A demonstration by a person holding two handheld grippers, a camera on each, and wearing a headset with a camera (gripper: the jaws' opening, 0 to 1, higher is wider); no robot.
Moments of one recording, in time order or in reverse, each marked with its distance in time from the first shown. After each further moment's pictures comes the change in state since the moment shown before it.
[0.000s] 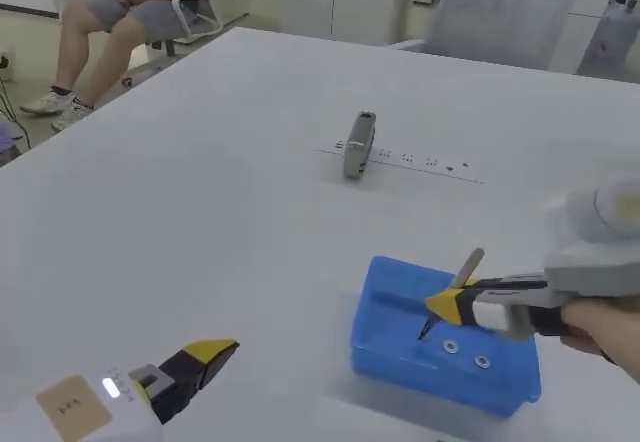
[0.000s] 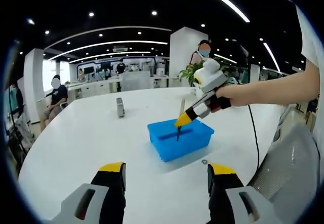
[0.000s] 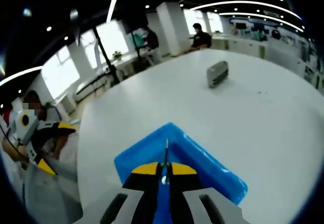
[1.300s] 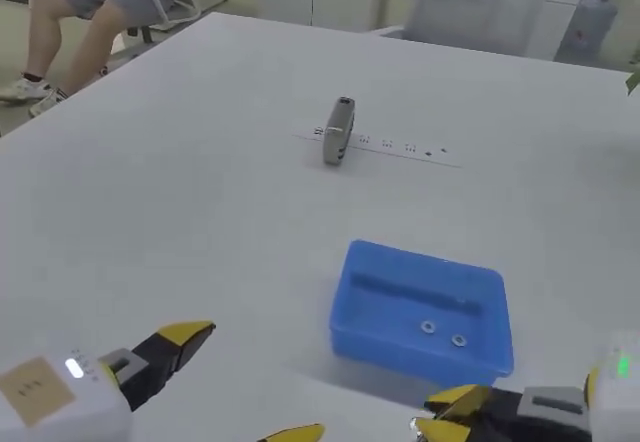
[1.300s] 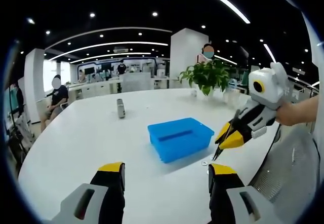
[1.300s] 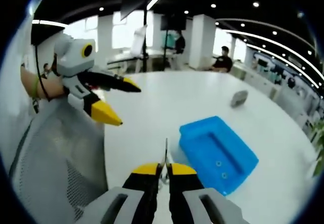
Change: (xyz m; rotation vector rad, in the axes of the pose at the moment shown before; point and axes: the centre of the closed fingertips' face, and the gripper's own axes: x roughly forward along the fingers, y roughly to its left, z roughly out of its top) left arm 0.000 0.000 0.002 -0.003 -0.009 0.004; right arm -0.065 0.106 -0.049 -0.350 -0.060 -0.059
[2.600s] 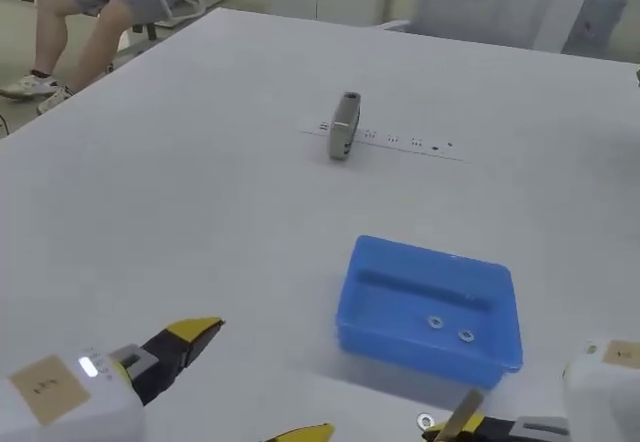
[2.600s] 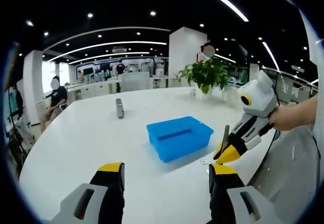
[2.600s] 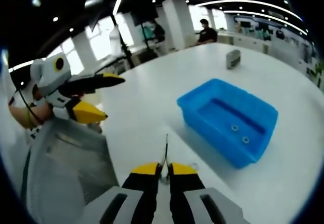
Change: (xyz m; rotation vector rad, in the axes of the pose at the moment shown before) left arm 0.001 -0.003 -0.002 0.015 0.010 -0.009; right arm 0.023 0.022 -0.047 0.305 0.096 0.080
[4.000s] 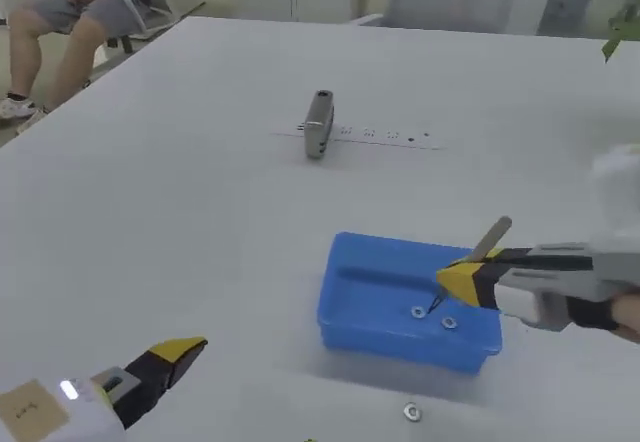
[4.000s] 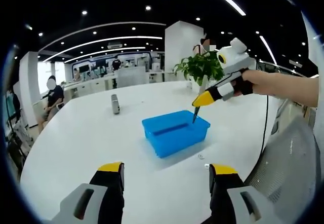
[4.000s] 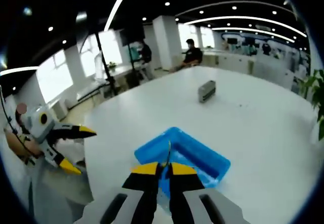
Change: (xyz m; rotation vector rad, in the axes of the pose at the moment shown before) left arm 0.003 -0.007 -0.004 0.025 0.030 -0.026; right arm -0.046 -0.067 0.086 0.019 -0.171 -0.122
